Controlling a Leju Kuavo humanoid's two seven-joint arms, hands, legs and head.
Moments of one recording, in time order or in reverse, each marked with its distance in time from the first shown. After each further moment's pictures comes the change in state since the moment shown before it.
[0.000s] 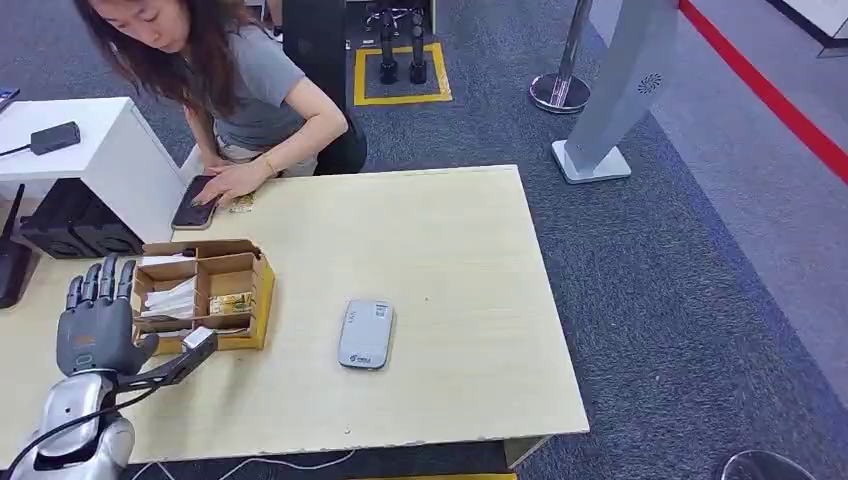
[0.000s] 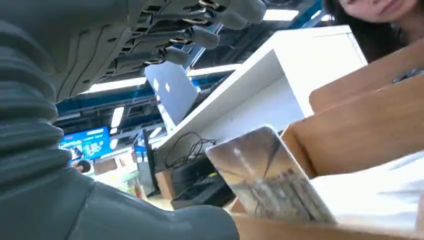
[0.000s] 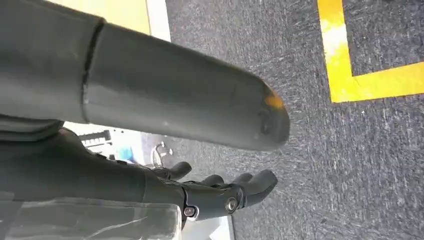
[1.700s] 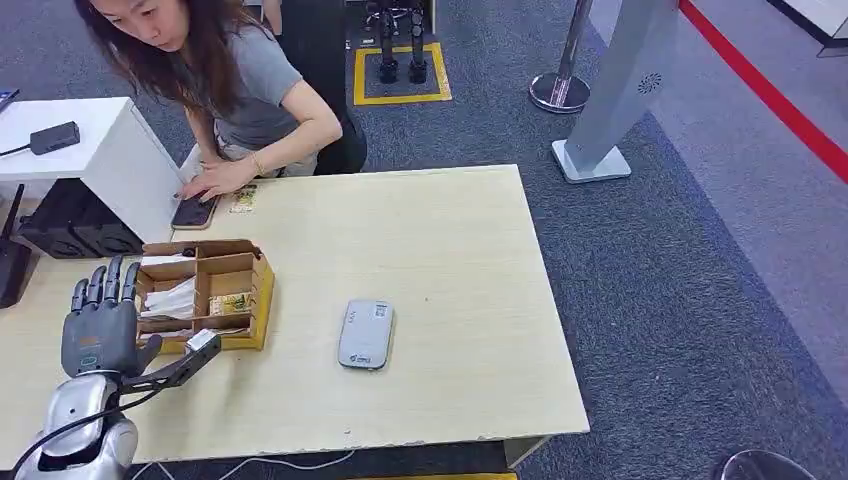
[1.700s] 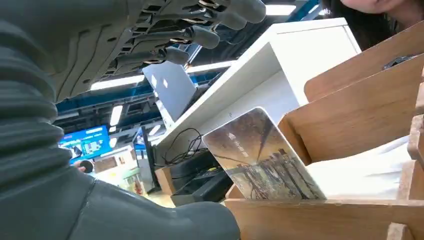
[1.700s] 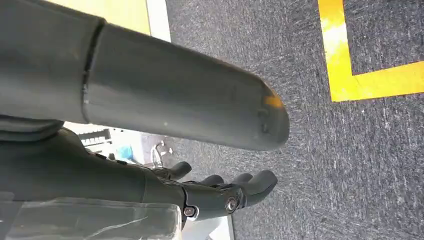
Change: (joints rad) left arm 0.001 -0.010 0.000 0.011 0.001 -0.012 0.000; right arm 0.000 -0.003 0.007 0.001 0.001 -0.001 -0.002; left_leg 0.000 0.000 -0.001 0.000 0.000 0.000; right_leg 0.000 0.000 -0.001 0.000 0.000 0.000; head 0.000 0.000
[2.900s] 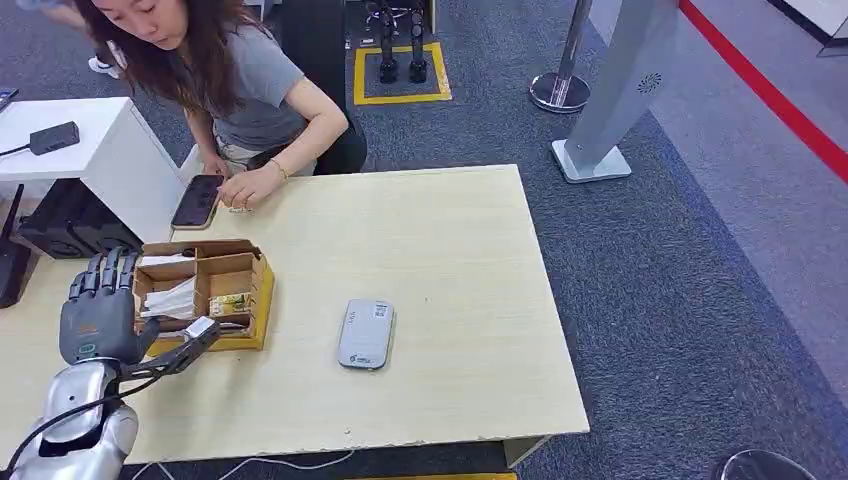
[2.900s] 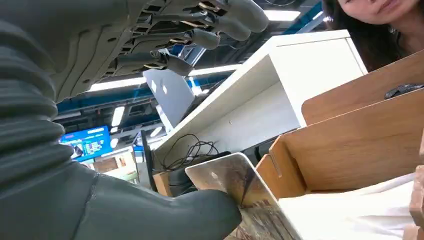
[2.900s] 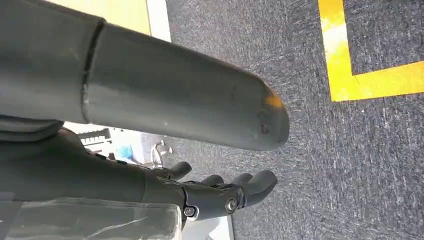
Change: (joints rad) left arm -0.049 -0.002 0.000 0.027 -0.017 0.013 -0.003; right arm 0.000 0.000 0.000 0.000 0.002 0.001 0.000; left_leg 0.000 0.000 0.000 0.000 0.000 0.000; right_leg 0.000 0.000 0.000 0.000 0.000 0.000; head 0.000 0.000
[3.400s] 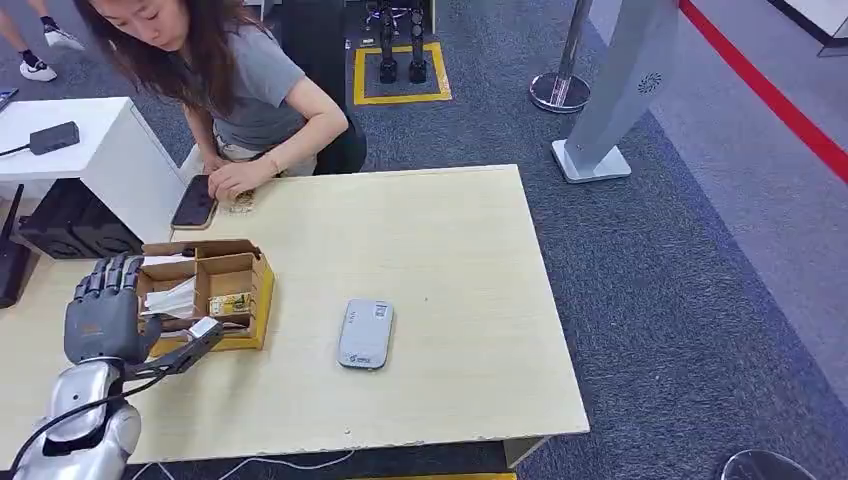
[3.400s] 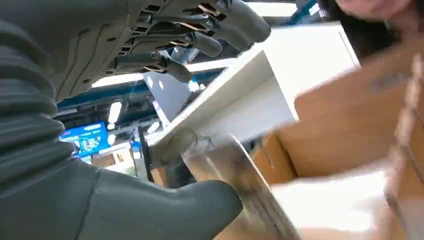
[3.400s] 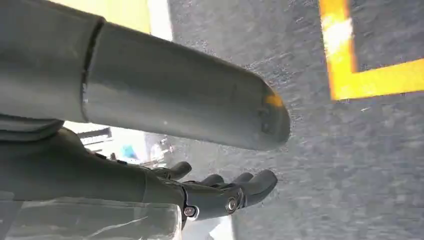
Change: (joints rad) left arm 0.010 -0.014 -0.002 0.009 0.024 -0.025 -0.009; right arm 0.001 0.000 0.003 0.000 0.028 -0.009 0.087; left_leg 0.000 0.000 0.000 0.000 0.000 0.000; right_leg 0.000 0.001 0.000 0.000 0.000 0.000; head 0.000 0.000
